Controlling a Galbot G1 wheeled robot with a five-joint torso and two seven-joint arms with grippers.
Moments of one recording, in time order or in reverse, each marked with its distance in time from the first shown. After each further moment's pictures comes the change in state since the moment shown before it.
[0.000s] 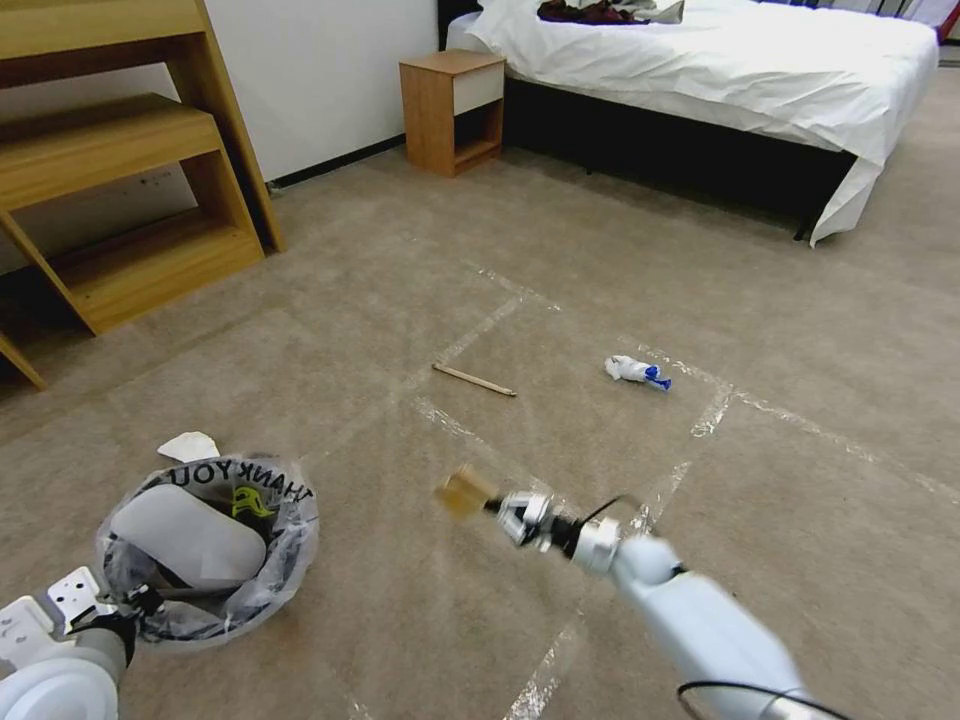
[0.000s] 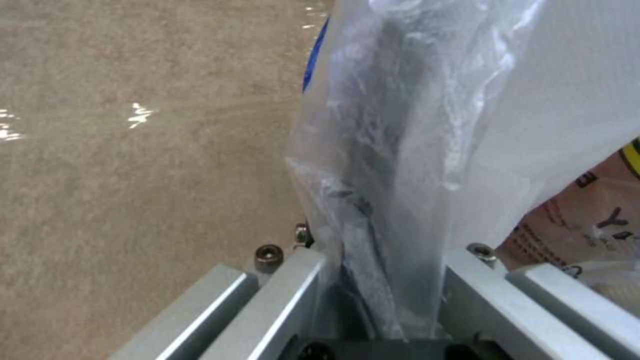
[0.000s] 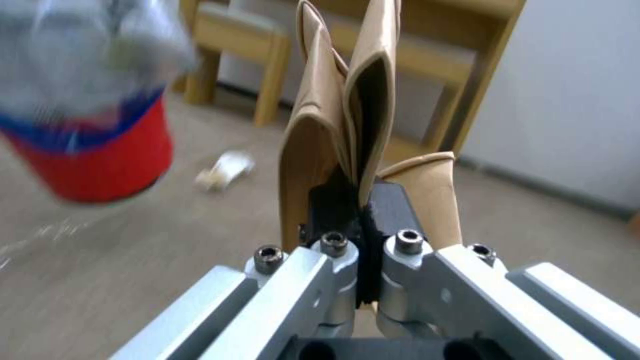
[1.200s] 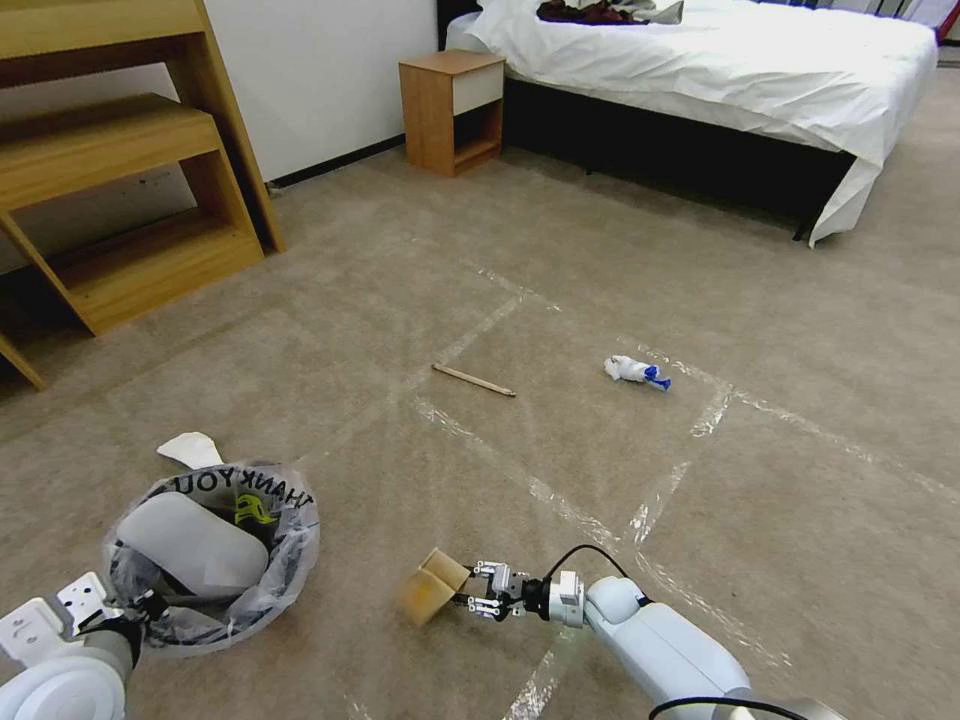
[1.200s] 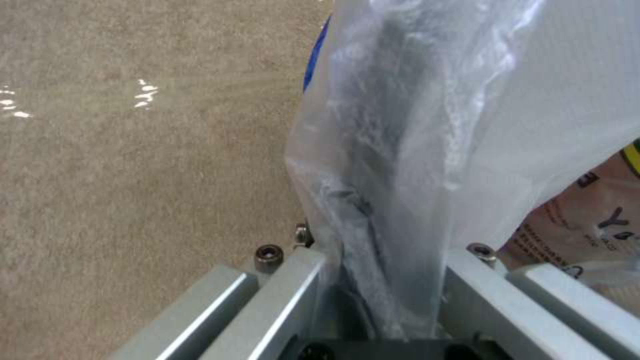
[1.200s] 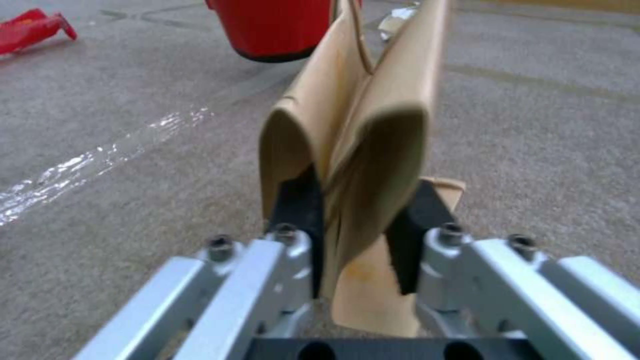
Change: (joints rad) left arm -0.017 -0.014 0.025 0.065 0.038 0.003 0.020; right arm 0.015 0.233 -0.213 -0.472 -0.134 0.063 -0.103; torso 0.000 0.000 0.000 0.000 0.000
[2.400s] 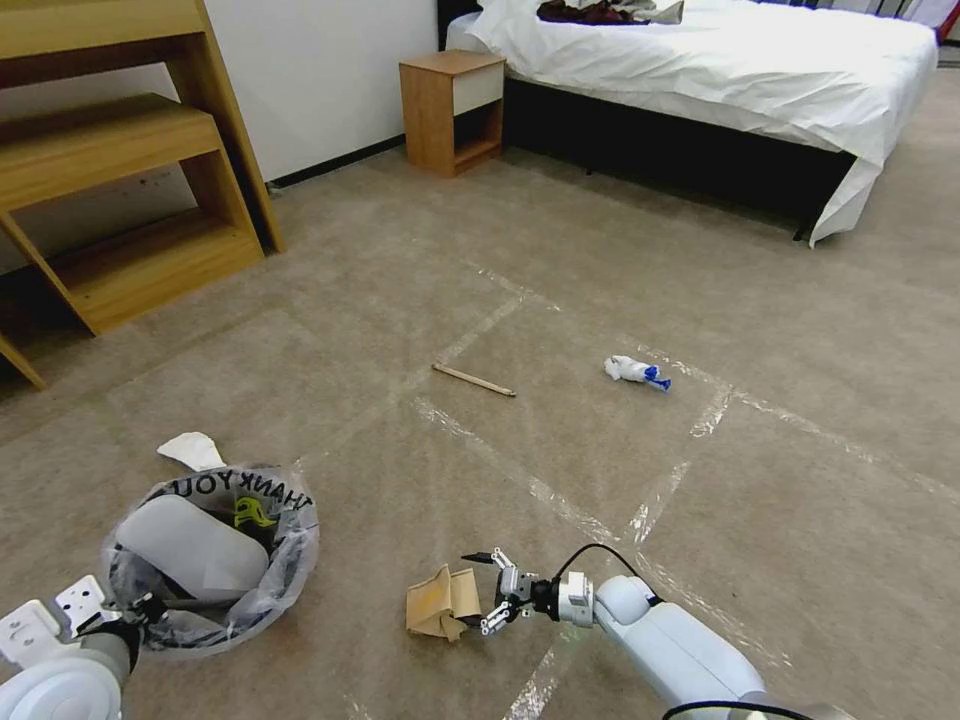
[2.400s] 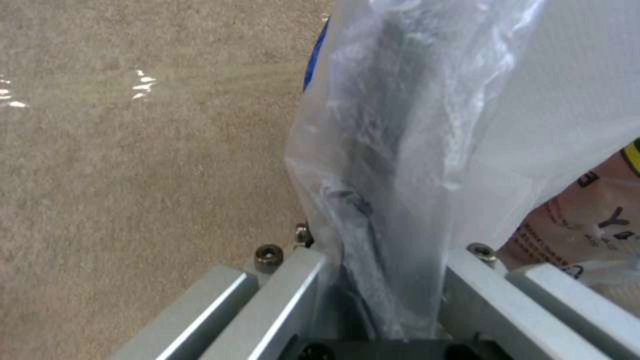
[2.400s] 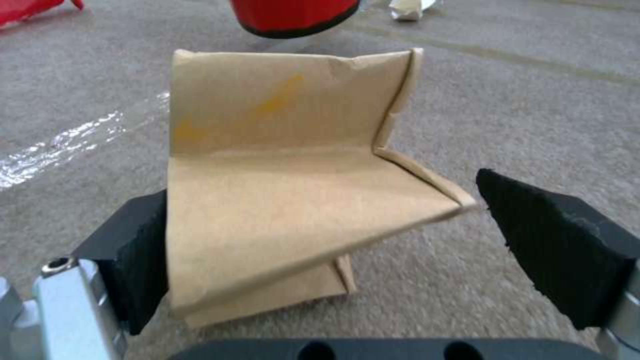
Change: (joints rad) left arm 0.000 -0.002 -0.010 0.004 -0.024 0.010 -0.003; right arm -0.001 -0.016 -0.004 0.012 -0.050 -0.013 0.010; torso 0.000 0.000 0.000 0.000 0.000
